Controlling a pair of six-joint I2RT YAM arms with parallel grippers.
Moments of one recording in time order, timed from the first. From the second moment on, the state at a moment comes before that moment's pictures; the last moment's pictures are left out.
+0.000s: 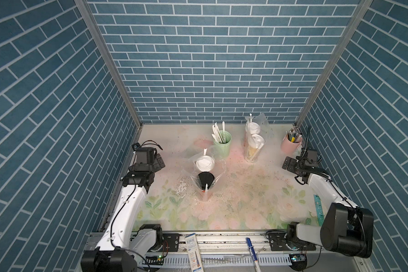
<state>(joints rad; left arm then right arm) -0.01 1.02 0.77 -0.50 -0.36 -0.38 -0.12 1.31 0.70 -0.24 0.12 0.23</state>
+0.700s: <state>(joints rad) -0.01 1.15 0.27 0.47 -0.24 -0.10 -0.01 1.52 0.38 0.68 0.07 0.02</state>
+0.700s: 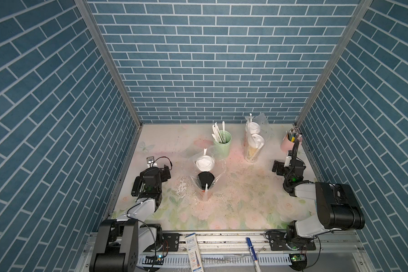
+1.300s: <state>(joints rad) -0.04 1.26 0.28 0.64 -0.08 0.01 -0.01 1.53 0.36 0.78 0.03 -0.01</state>
